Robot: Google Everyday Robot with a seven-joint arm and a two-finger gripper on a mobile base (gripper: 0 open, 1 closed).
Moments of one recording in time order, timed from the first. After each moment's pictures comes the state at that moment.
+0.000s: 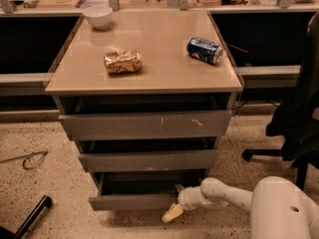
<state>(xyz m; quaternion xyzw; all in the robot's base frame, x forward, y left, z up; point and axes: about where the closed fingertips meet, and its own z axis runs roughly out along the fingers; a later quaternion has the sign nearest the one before) 0.546 -0.054 0.189 -0.47 0.79 0.29 0.27</state>
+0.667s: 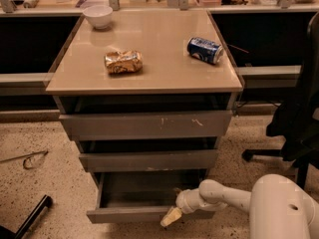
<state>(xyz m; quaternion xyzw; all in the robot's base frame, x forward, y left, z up) 0.522 -0.046 0.187 -0.47 0.79 0.30 0.25</state>
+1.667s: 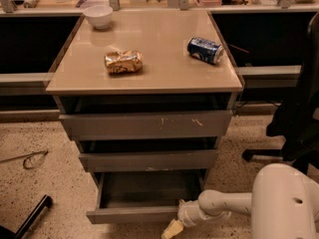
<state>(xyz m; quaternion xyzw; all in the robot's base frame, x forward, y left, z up) 0.458 -0.059 0.189 -0.44 0.83 0.28 0.19</state>
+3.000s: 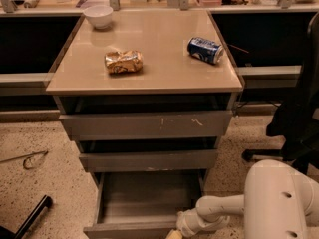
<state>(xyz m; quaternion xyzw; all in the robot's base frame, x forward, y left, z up) 0.408 -0.050 0.178 -0.42 0.84 0.30 0.13</state>
